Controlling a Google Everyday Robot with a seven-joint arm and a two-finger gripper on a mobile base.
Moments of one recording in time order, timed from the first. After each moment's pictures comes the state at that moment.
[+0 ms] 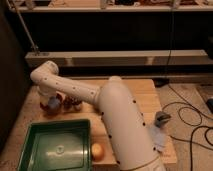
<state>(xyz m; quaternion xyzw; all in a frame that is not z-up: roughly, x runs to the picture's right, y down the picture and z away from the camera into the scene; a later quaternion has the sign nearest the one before) -0.341 0.050 0.871 0.03 -0.31 -0.88 0.35</state>
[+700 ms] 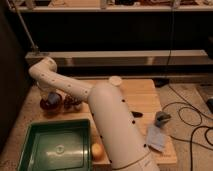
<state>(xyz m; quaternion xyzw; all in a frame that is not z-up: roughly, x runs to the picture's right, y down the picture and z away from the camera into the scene) -0.355 0.021 0.896 0.03 -0.29 -0.88 0.37</state>
